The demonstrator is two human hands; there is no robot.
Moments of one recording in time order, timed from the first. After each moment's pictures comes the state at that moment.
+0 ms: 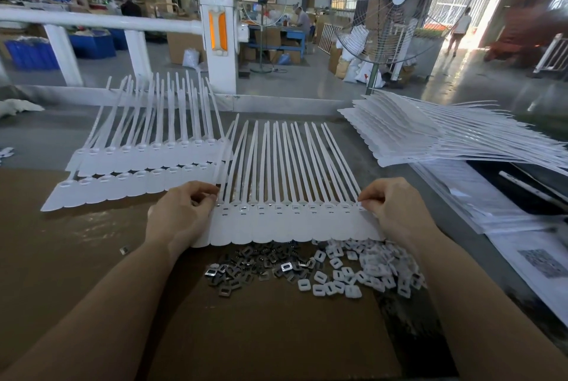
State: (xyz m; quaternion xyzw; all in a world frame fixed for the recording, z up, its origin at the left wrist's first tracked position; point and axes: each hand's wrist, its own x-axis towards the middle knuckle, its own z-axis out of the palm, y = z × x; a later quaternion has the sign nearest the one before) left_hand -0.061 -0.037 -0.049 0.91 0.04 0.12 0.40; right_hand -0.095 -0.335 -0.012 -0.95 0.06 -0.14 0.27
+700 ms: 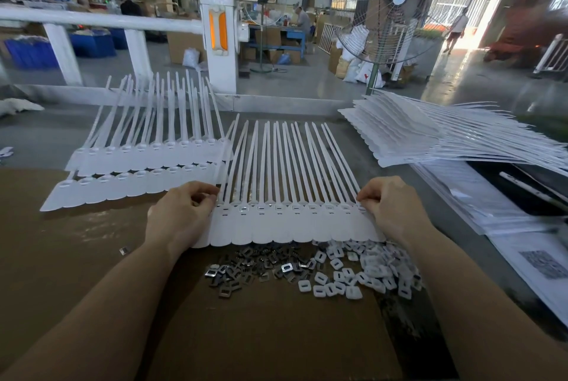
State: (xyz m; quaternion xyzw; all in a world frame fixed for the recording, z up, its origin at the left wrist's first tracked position) left_hand -0.063 -0.037 -0.048 0.91 0.04 0.12 0.40; right_hand -0.087 -0.334 -0.014 -0.96 0.06 -0.14 0.23
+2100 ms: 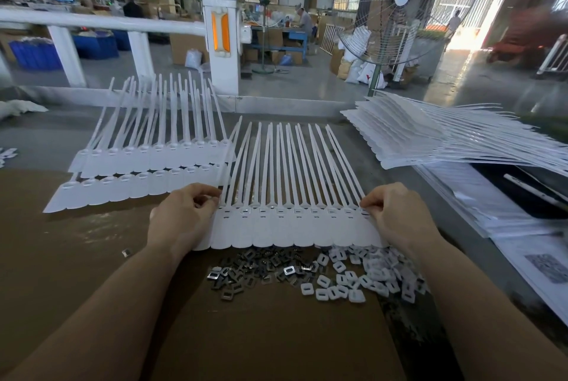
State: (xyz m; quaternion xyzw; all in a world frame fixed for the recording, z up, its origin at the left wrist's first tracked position) left_hand -0.064 -0.038 -0.046 0.91 0.05 0.12 0.40; right_hand -0.095 -0.332 -0.014 -0.97 0.06 -0.13 0.20
